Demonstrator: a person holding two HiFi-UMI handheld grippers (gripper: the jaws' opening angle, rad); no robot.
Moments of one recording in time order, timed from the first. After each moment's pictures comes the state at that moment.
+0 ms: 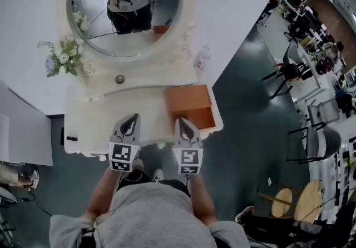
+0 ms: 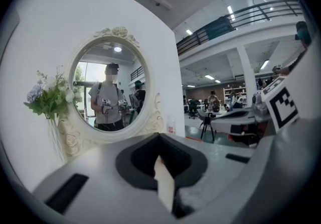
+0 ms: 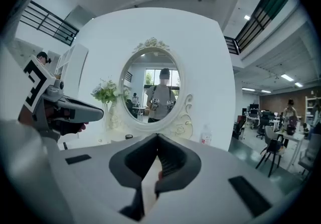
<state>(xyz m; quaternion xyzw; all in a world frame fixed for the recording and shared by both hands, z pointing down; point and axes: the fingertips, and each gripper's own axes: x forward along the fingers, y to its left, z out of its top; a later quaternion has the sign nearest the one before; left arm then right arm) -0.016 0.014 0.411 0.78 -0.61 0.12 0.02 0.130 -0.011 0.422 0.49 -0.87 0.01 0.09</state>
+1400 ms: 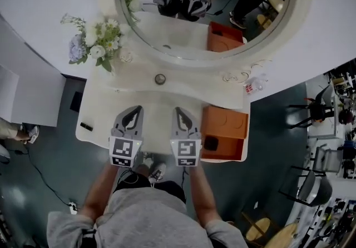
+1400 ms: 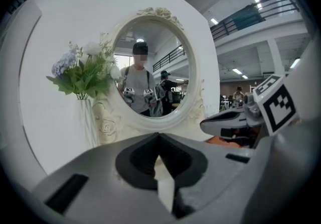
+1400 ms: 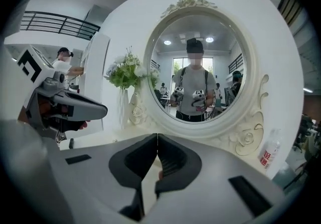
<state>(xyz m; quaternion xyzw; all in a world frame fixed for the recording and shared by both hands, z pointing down) -0.194 -0.049 0.457 0.70 -0.70 0.13 0.09 -0.093 -0.112 0.469 0.32 -0.93 0.00 0.16</state>
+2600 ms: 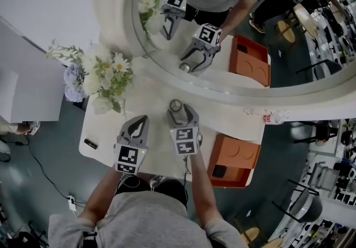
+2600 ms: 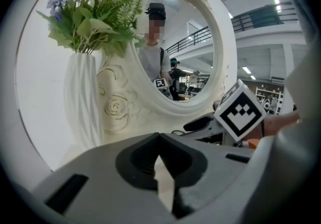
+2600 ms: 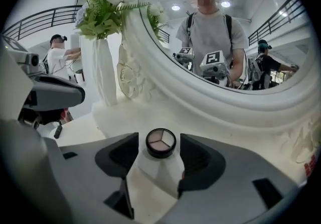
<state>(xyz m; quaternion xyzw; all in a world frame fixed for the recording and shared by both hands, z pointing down) -0.281 -0.119 0.531 0.68 -0.70 0.14 0.17 -0.222 -0.213 0.592 0.24 -0.92 0.07 0.32</state>
